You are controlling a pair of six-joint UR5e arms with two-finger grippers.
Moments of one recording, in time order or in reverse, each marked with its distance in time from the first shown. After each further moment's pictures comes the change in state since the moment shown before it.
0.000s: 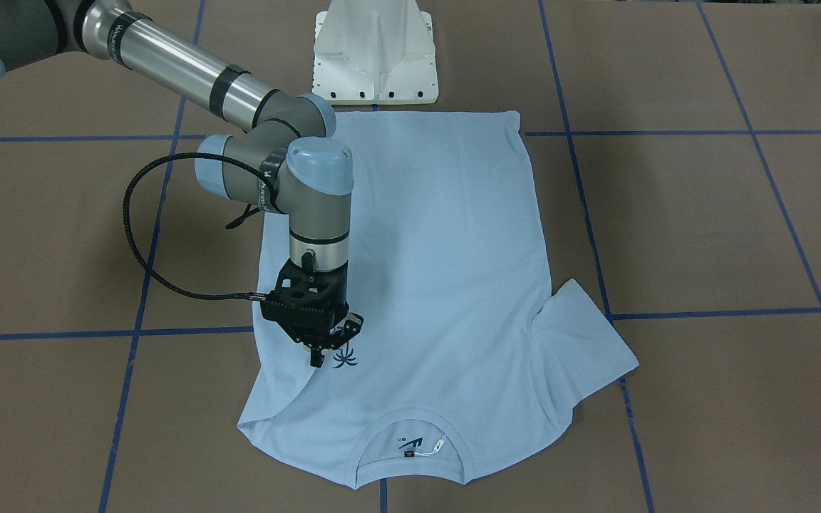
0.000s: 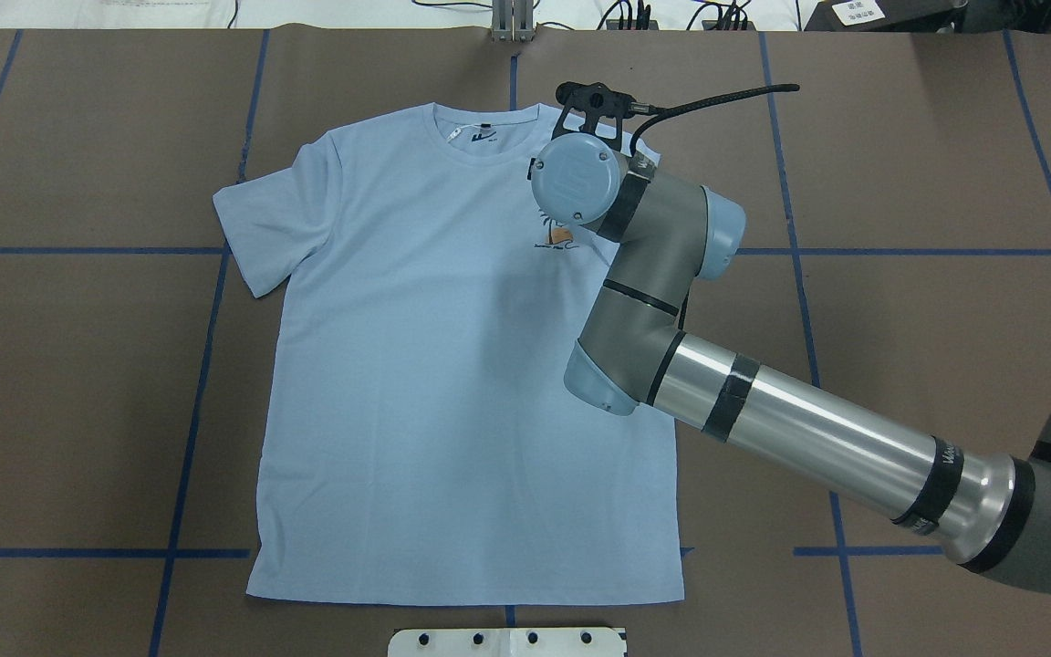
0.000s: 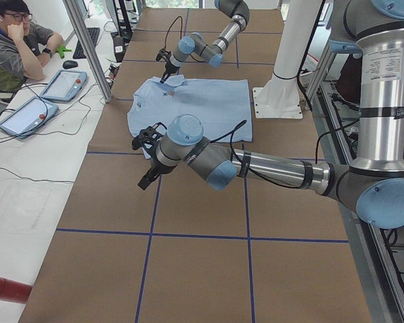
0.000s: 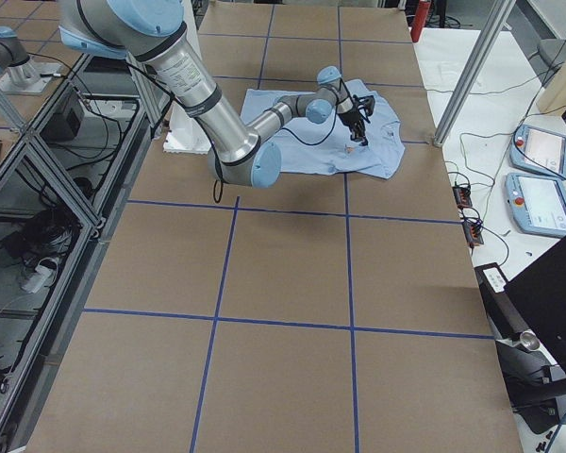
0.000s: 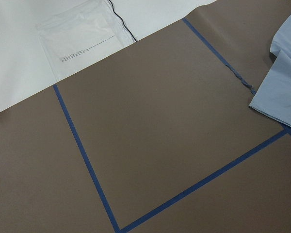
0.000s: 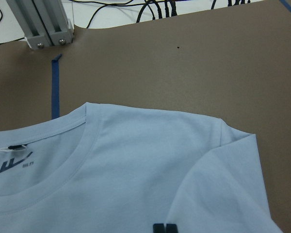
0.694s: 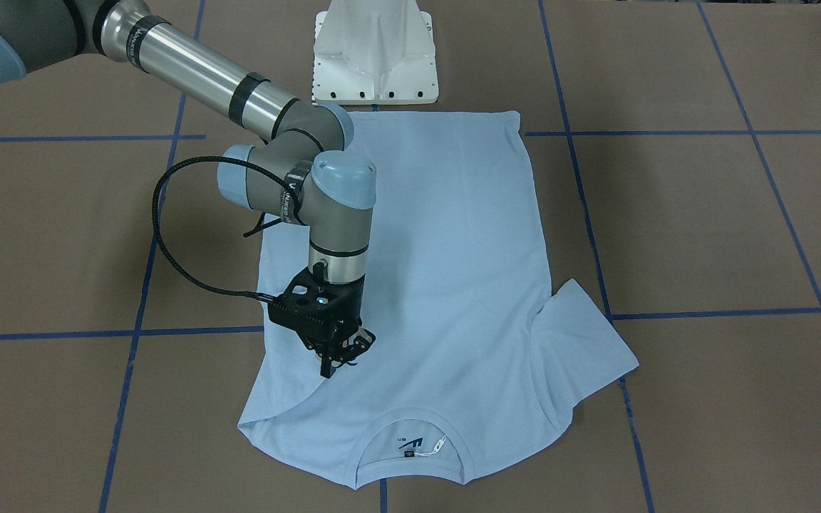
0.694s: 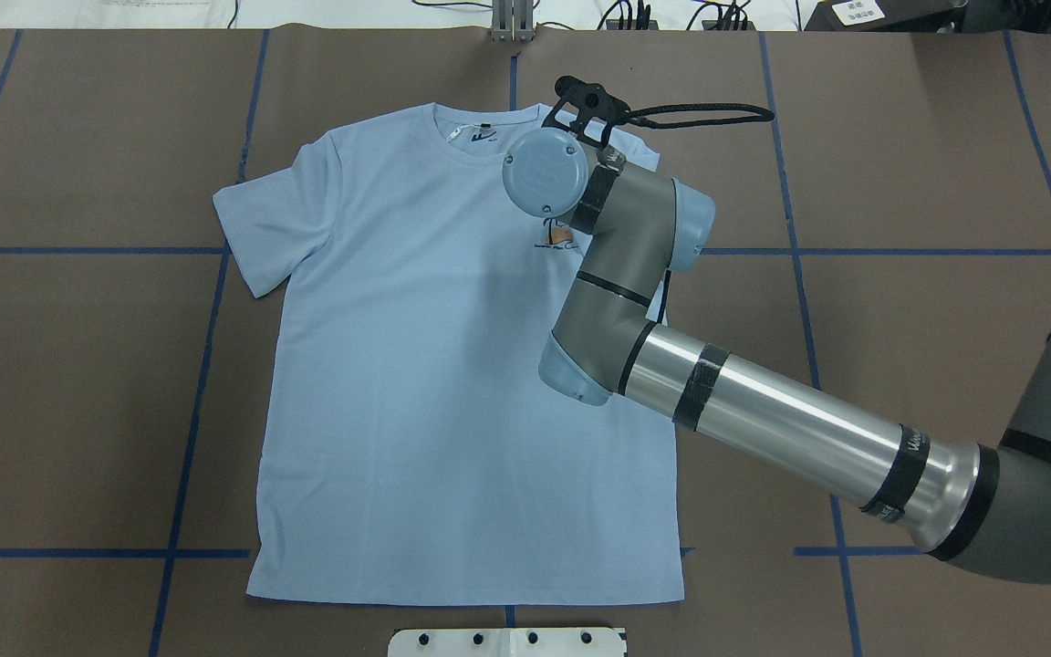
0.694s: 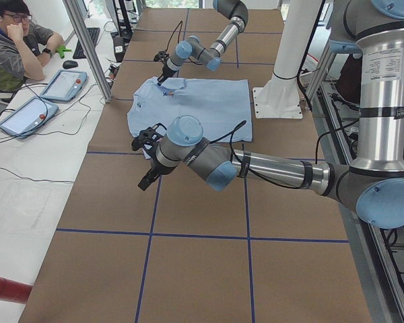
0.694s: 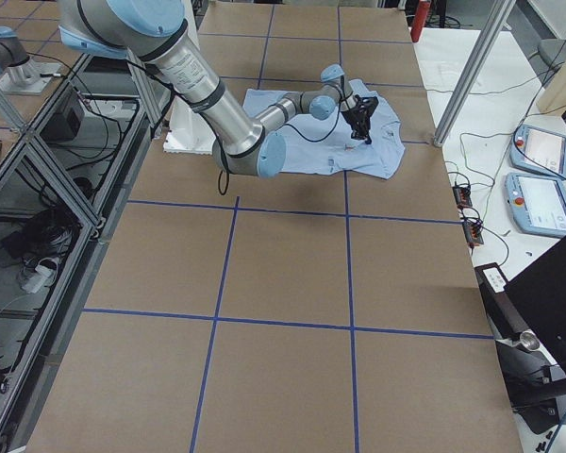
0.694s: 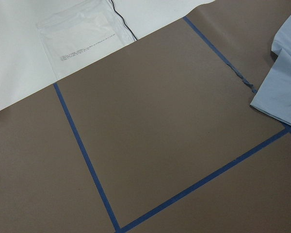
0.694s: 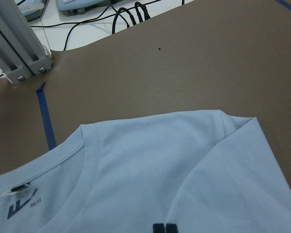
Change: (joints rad) left arm 0.000 0.000 0.003 0.000 0.000 0.000; right arm -0.002 0.060 -0.077 0.000 -0.023 0.252
